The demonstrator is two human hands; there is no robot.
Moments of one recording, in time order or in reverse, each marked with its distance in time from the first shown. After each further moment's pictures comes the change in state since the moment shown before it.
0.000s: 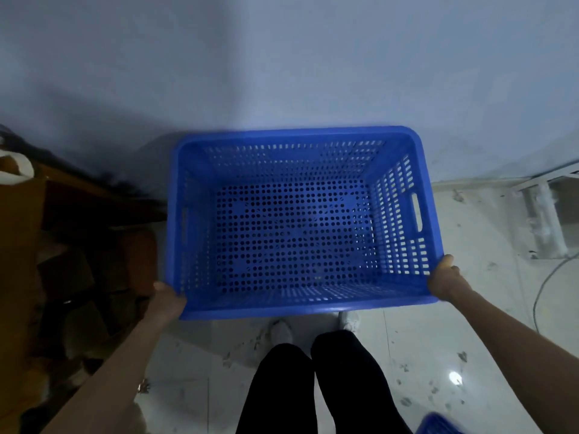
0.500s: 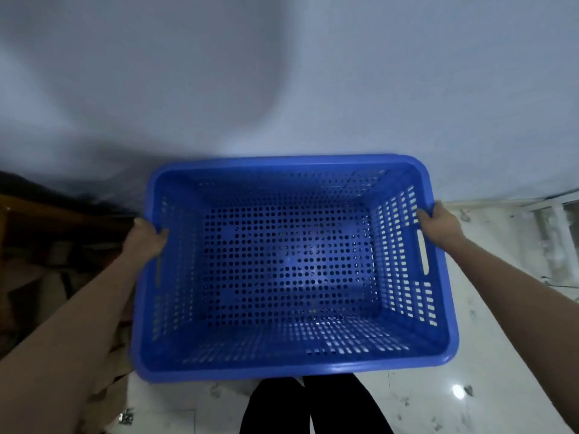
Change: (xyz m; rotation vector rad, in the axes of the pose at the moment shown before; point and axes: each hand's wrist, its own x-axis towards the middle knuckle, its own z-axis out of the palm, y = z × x) left_hand 0.093 0.162 -0.088 -0.024 0.217 0.159; right_hand 0.113 -0.116 -0.100 0.380 0.108 -0.278
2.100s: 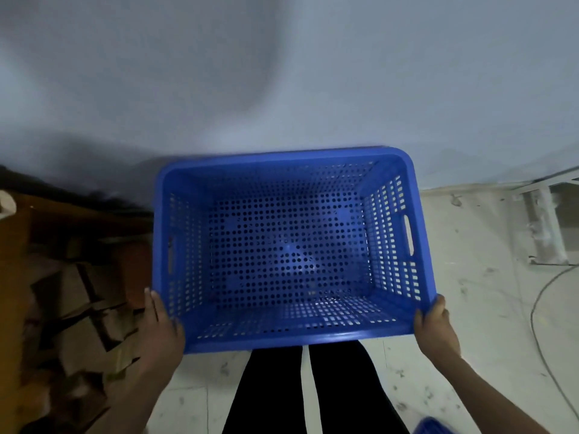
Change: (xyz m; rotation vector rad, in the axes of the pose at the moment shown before) left_hand -0.152 -0.149 0.068 0.331 0.003 0.227; right_hand -0.193 0.124 0.050 -0.105 -0.055 0.221
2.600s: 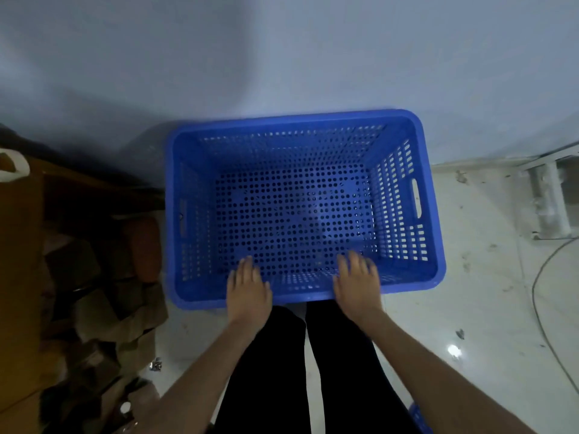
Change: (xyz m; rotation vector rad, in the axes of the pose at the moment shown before) left_hand -0.055 0.131 0.024 0.167 -0.109 0.282; right_hand -0.076 -0.101 0.090 -0.525 0.130 -0.668
